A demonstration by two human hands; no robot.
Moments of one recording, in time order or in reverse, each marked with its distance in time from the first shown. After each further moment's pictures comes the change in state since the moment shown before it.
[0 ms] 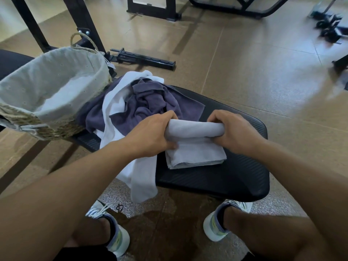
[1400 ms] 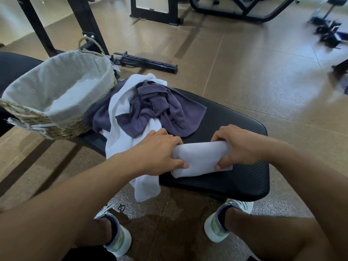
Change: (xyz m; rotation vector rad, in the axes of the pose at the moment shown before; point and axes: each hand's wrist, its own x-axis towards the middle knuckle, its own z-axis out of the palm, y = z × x) left_hand -0.027 0.014 0.011 0.253 -0.207 0.051; right_hand -0.015 -0.010 -0.020 -0.169 -0.467 -0.011
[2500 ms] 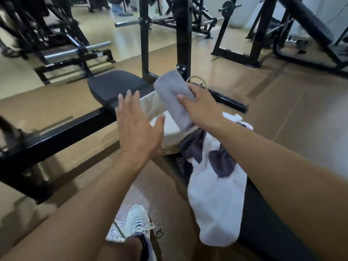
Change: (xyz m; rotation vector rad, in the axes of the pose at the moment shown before) left_hand -0.124 -0.144 -0.086 -0.214 1.087 -0.841; right_hand 0.191 -0.295 -0.072 0.565 0.491 -0.397
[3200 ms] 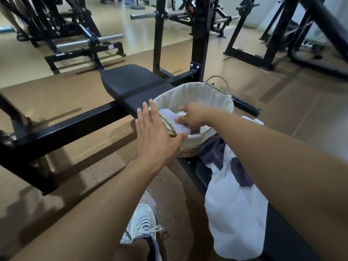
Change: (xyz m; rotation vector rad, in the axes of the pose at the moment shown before) left_hand 0.010 -0.040 0.017 0.036 -0.218 -0.112; right_hand 0.070 0.011 0.070 -0.631 -0.583 0.118
